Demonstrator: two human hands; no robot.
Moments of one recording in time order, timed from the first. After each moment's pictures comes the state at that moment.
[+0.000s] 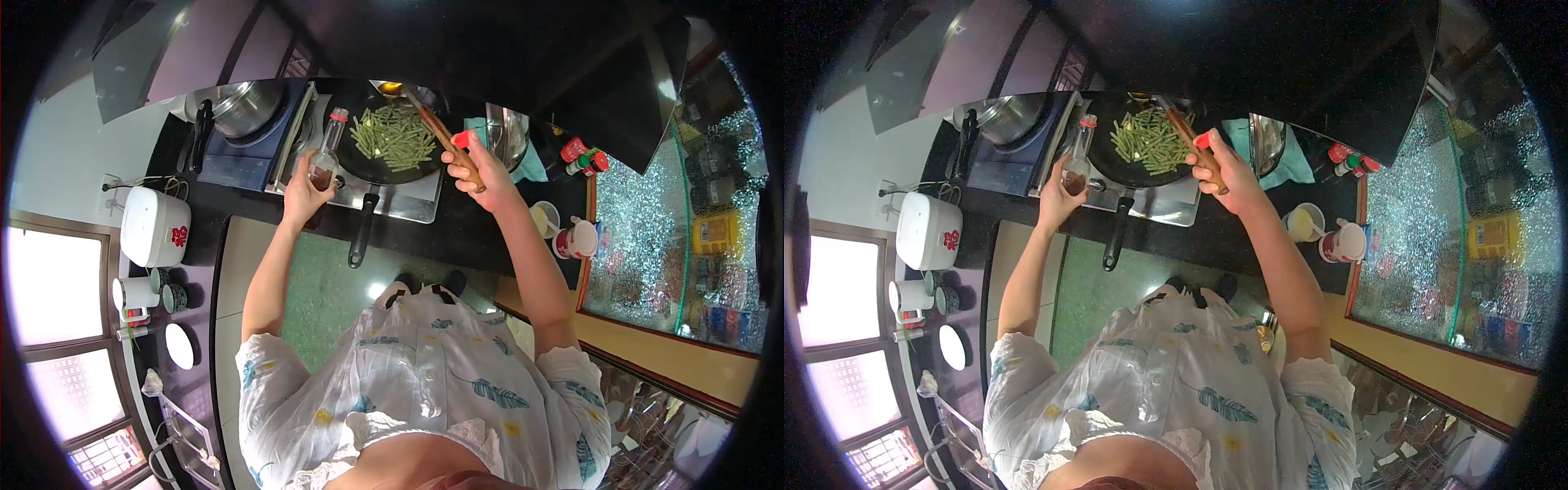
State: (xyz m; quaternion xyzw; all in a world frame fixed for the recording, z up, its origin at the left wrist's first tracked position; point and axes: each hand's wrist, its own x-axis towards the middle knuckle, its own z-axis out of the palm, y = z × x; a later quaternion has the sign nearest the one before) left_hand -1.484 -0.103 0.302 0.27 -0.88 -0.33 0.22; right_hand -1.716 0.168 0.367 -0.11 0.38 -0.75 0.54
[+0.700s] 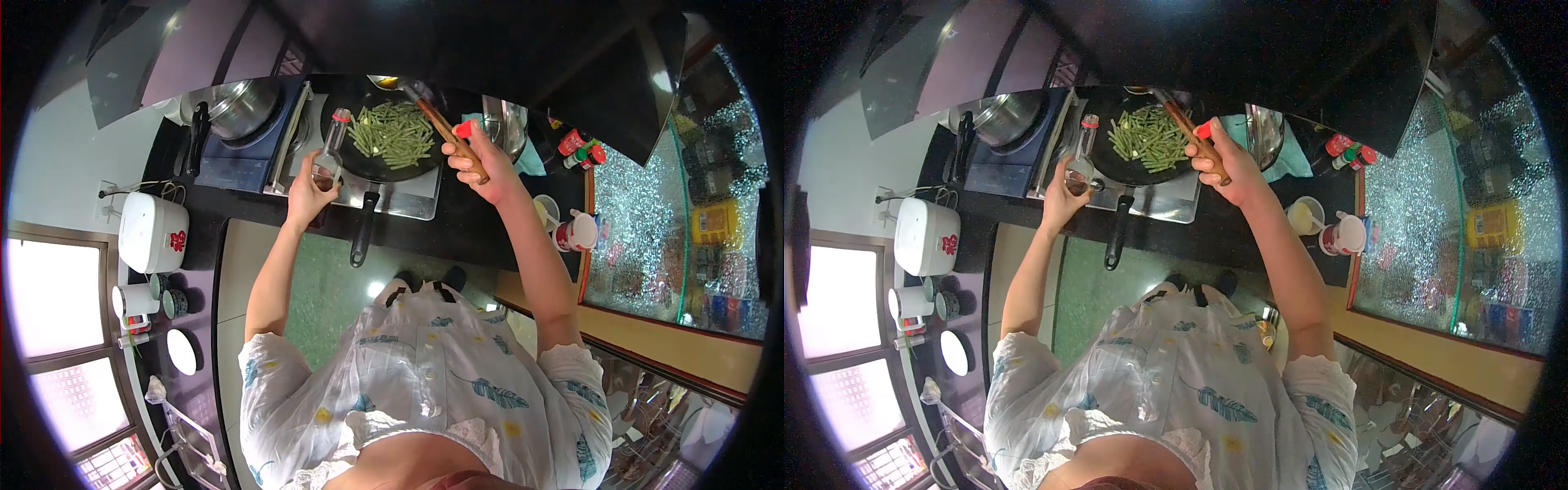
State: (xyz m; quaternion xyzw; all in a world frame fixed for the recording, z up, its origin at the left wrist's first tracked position) left_hand -1.486 -0.100 0.297 0.25 -0.86 -0.39 0.21; right_hand -1.716 0.166 0.379 -0.11 0.36 -0.75 0.54
